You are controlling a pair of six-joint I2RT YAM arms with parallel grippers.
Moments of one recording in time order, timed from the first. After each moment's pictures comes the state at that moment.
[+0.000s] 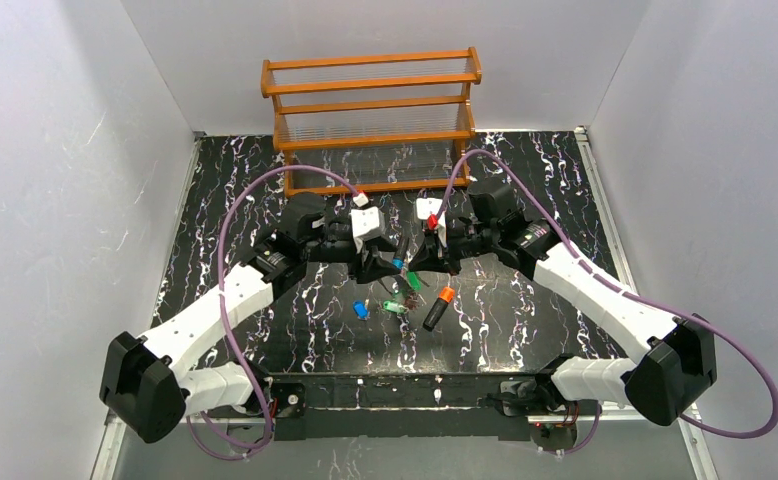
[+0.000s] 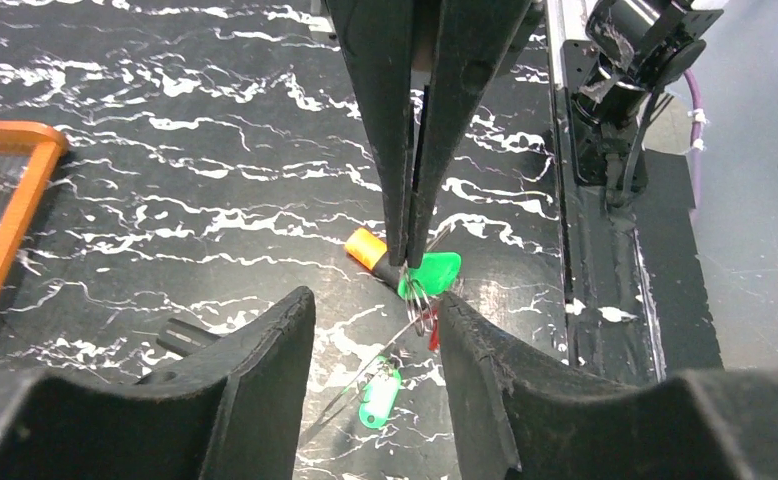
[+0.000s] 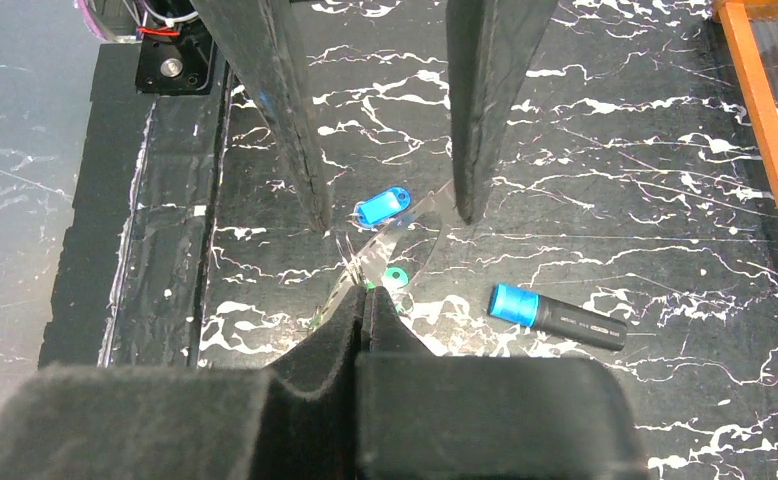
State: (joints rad) left arm -0.62 1.15 0.88 -0.08 0.81 0.28; right arm 0.66 1.23 1.04 -0.42 -0.86 -0.50
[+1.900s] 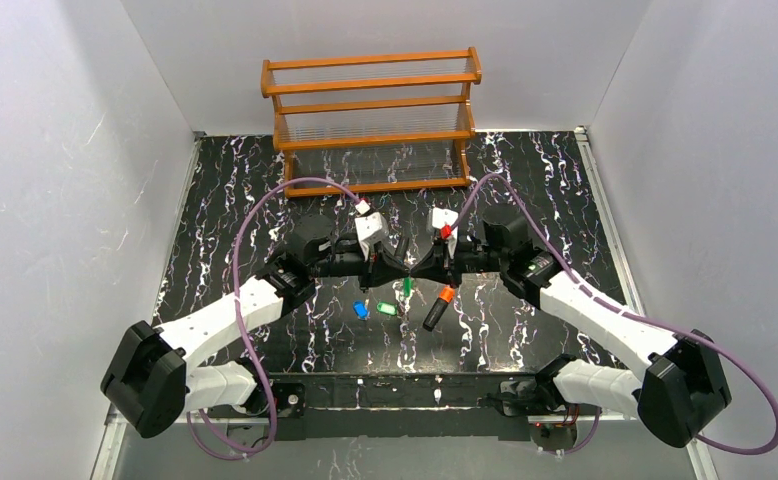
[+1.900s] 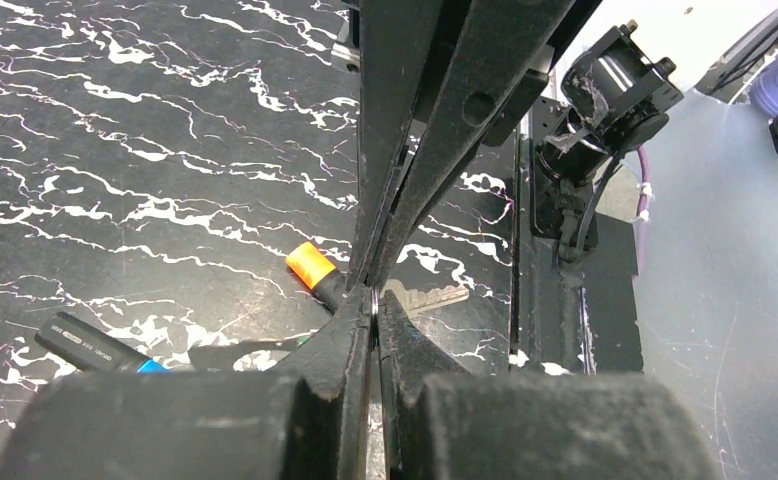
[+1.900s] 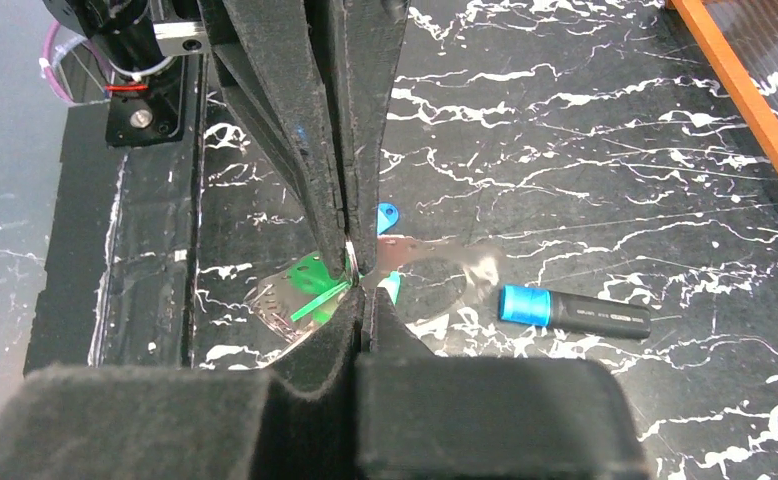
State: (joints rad) left arm -0.69 1.18 0.70 0.24 0.74 -0.03; right arm 0.65 1.12 0.75 -0.06 -0.81 -0.27
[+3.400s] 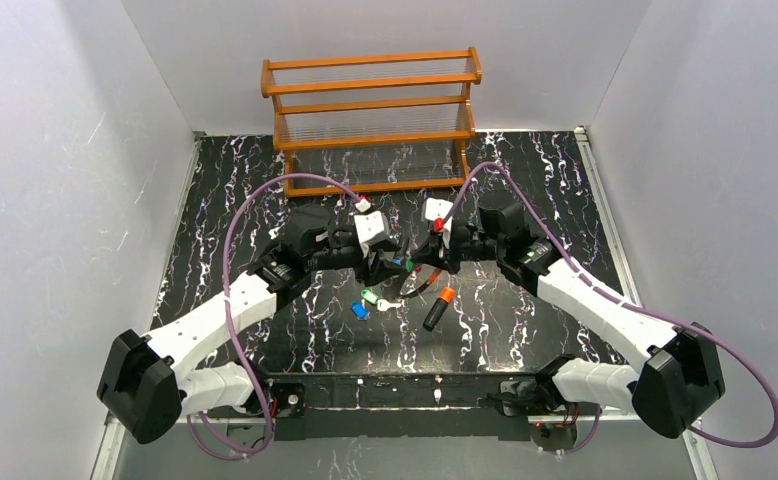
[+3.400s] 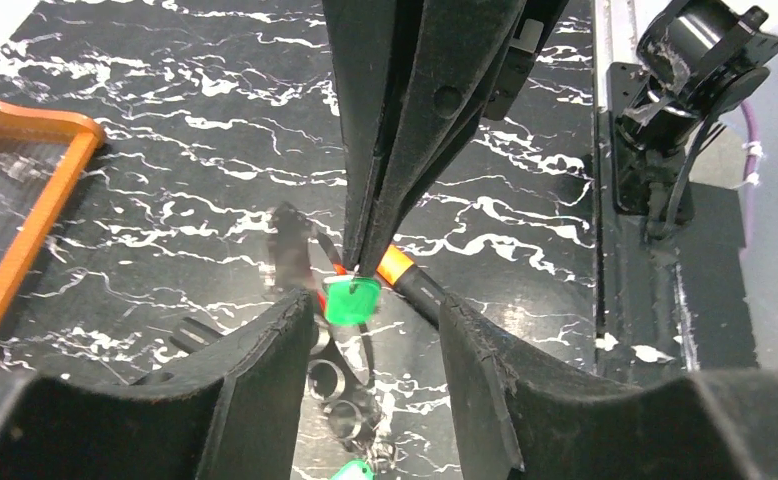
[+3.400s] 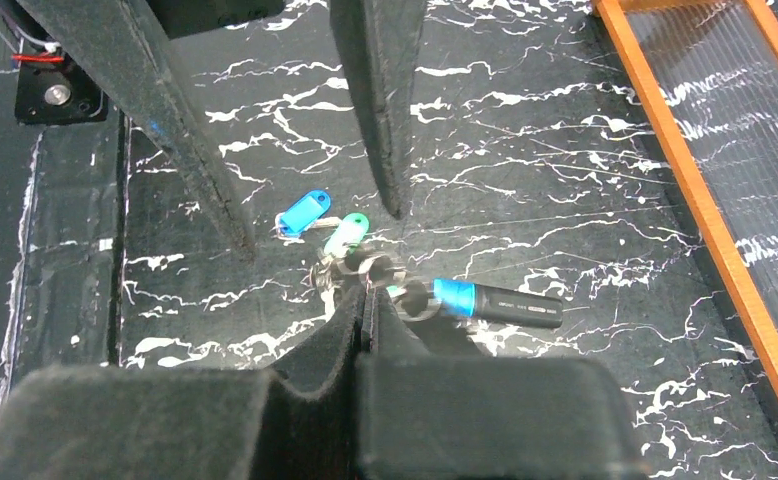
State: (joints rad) left arm -0.68 1.15 0.77 0.11 0.68 0.17; right arm 0.65 1.17 0.85 -0.12 -0.73 -0.39
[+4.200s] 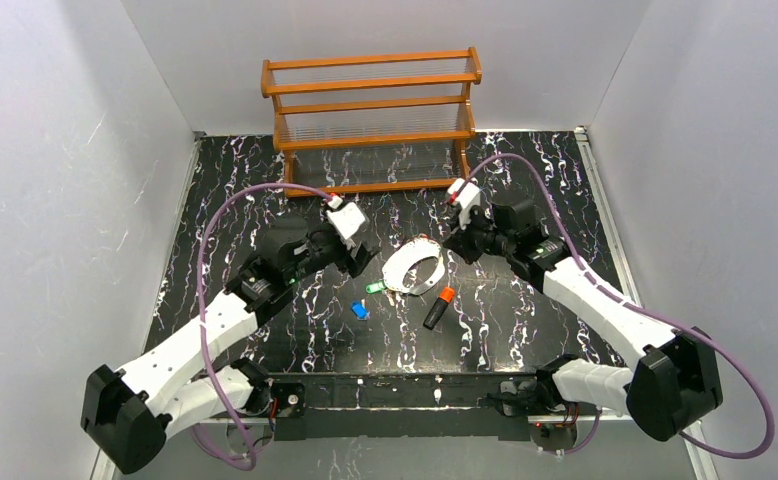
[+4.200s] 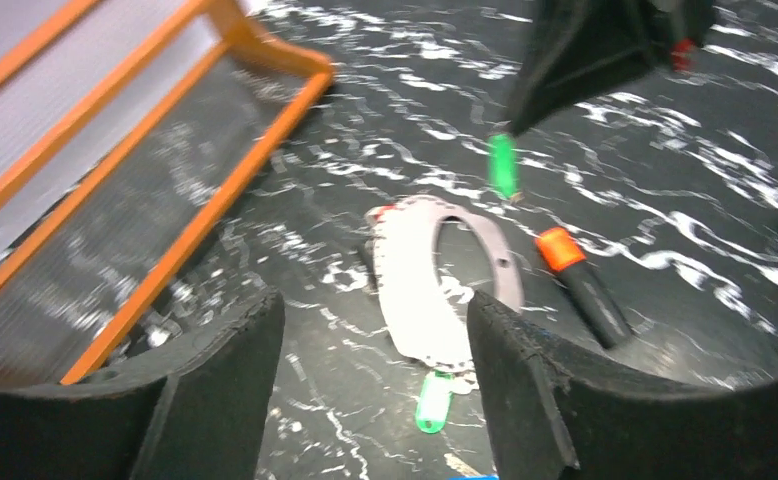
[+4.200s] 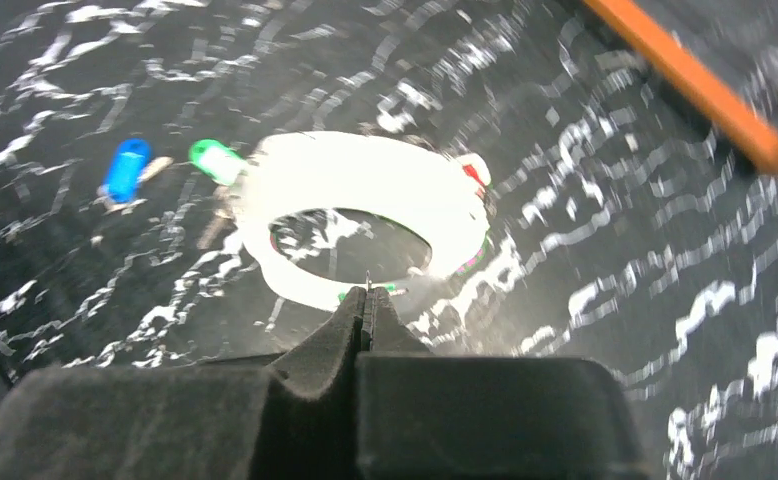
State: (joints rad) left arm -0.66 0.99 0.75 0.02 0.32 0.25; right arm 0.56 1.16 0.85 -0.22 -0.41 -0.24
